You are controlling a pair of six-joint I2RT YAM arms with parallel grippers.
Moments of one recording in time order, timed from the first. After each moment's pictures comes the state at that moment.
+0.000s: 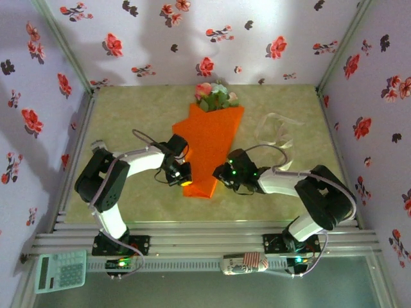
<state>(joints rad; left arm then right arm) -0.62 1.77 0.98 -0.58 0.36 -0.85 0.72 1.54 0.60 0.10 -0.24 1.24</state>
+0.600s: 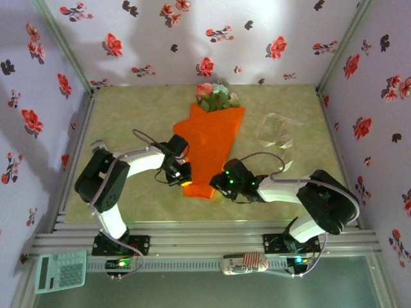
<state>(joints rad) -0.63 1.77 0.98 -0.58 0.35 -0.85 0.84 1.49 0.53 0.13 -0.21 1.33</state>
